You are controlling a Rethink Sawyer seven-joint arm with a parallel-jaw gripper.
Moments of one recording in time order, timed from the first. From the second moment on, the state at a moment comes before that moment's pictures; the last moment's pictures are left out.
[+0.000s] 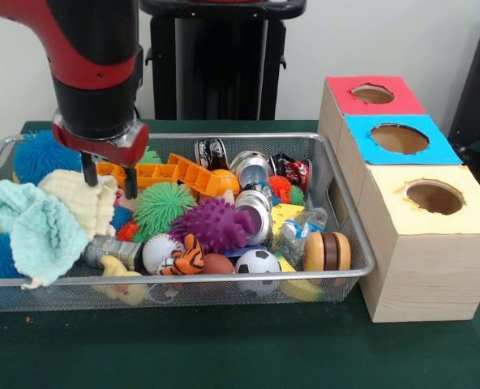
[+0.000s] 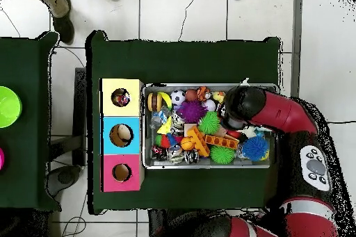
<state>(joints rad) -0.43 -0.43 -0.06 1.30 -0.13 0.87 1.71</state>
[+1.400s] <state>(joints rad) -0.27 -0.35 -0.23 1.18 -0.23 1.05 1.71</state>
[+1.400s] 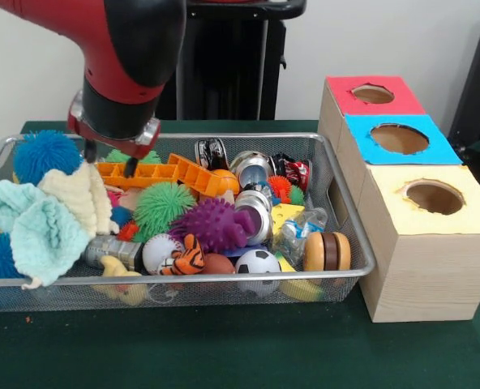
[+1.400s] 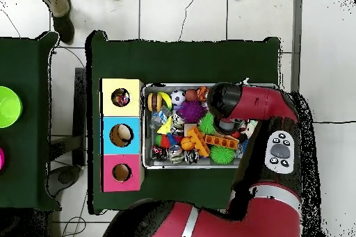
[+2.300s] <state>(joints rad) -0.29 -0.34 -0.26 1.13 -0.25 0.89 1.71</state>
